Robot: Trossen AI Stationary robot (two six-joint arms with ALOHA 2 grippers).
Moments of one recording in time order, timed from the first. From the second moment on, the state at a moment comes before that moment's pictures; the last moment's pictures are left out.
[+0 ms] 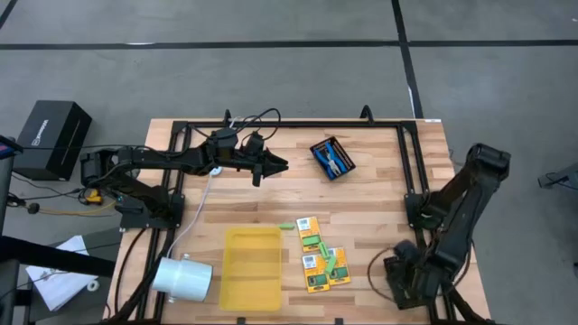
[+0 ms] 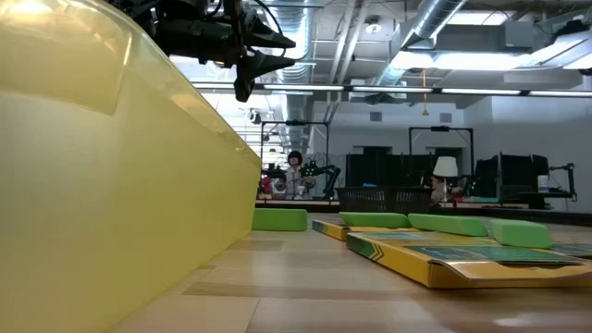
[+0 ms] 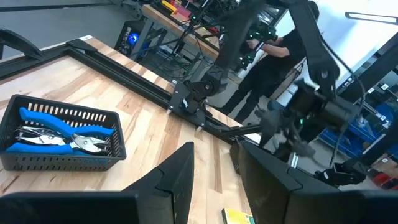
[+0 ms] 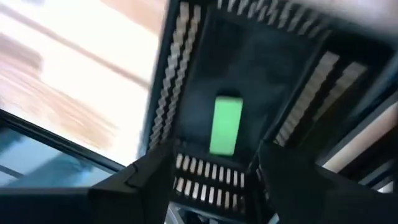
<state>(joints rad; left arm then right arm) 0.30 1.36 0.75 0.48 0.35 -0.50 1.09 1.38 0.91 -0.92 -0.03 2.16</state>
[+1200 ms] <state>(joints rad) 0.37 1.36 0.75 0.48 0.33 -0.50 0.27 1.38 0.95 -0.62 -0.13 1.30</state>
